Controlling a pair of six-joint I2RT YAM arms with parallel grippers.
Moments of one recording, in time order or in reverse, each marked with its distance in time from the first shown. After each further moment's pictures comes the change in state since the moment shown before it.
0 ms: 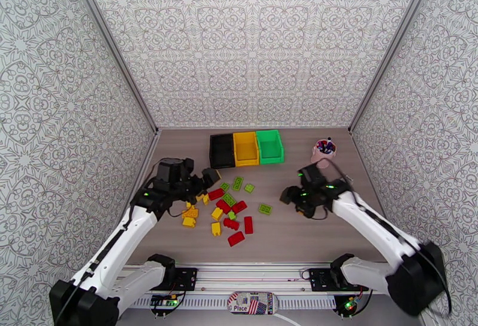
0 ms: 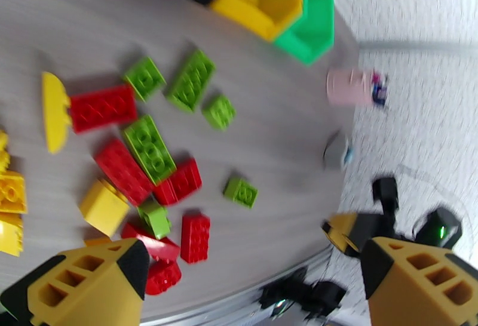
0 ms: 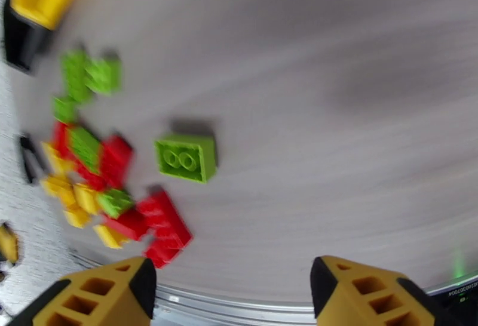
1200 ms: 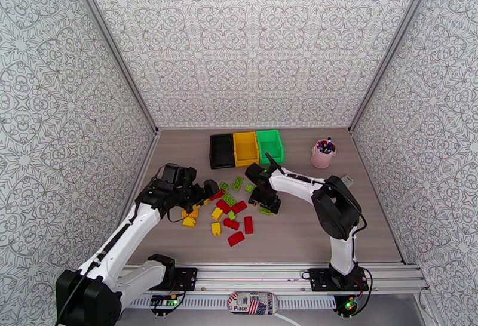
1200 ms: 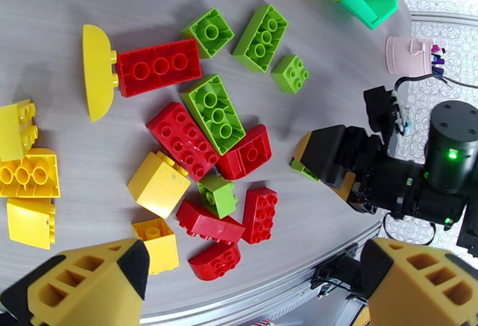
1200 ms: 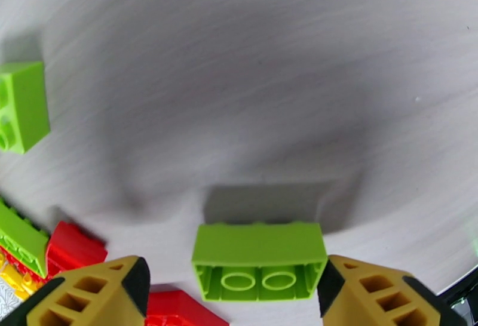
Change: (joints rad) left arm 0.072 0.029 -0.048 -0.127 0.008 0.165; right arm 0.201 0.645 0.452 -0.124 0.162 0.167
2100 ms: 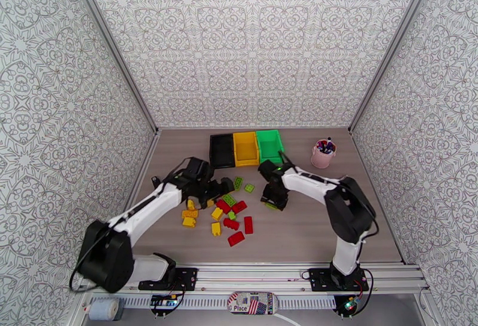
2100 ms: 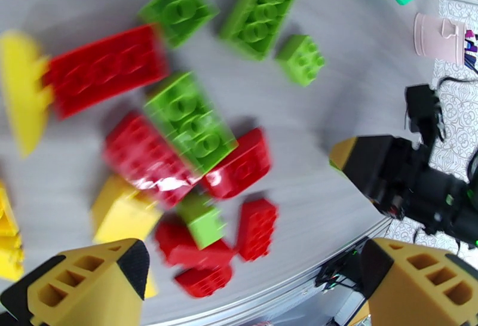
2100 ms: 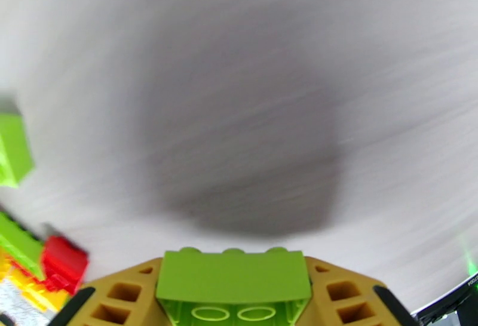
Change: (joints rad) left arm -0.180 0.376 0.172 0.109 -0.028 -0.061; right arm -0.153 -0.154 -0.137 0.080 -0.049 -0.076
